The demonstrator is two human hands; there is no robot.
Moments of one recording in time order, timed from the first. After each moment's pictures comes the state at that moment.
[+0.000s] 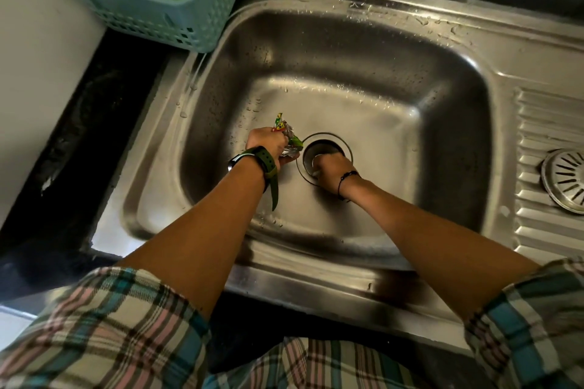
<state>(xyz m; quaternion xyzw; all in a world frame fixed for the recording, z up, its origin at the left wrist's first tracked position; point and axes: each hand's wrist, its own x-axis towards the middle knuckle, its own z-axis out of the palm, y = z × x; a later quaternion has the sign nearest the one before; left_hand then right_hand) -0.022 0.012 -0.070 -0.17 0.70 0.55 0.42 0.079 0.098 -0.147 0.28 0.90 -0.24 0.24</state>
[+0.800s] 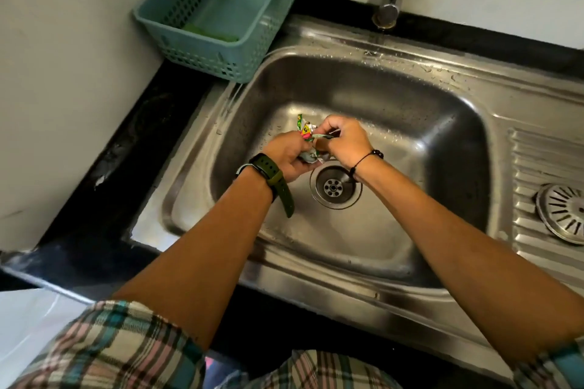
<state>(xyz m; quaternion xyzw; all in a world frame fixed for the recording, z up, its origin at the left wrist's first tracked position) -0.023 0.003 -0.006 -0.11 0.59 0.61 0.52 0.038 0.094 -0.024 0.35 0.80 -0.48 -0.06</state>
